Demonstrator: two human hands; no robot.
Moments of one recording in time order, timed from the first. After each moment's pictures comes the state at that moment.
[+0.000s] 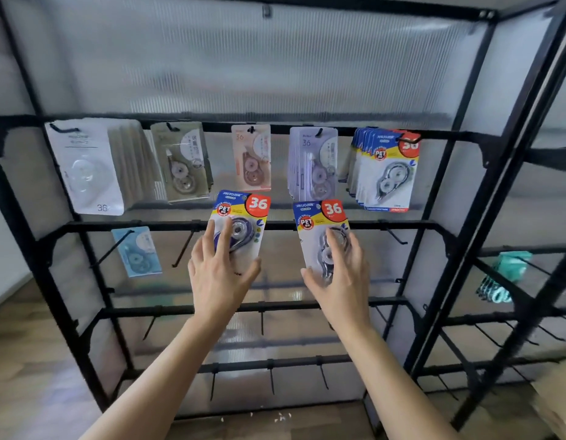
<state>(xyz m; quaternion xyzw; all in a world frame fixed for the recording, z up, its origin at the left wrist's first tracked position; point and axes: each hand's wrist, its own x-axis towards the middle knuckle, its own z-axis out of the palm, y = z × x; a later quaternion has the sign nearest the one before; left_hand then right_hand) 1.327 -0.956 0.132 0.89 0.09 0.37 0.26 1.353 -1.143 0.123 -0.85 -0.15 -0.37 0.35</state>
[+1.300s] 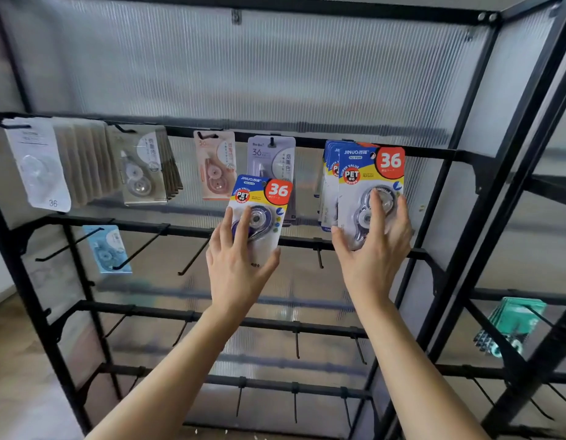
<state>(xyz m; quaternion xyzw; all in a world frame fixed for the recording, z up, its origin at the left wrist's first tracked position) 1.399 -1.098 0.153 0.86 0.10 0.43 0.26 1.463 -1.270 0.178 -0.76 -0.13 -0.53 0.35</state>
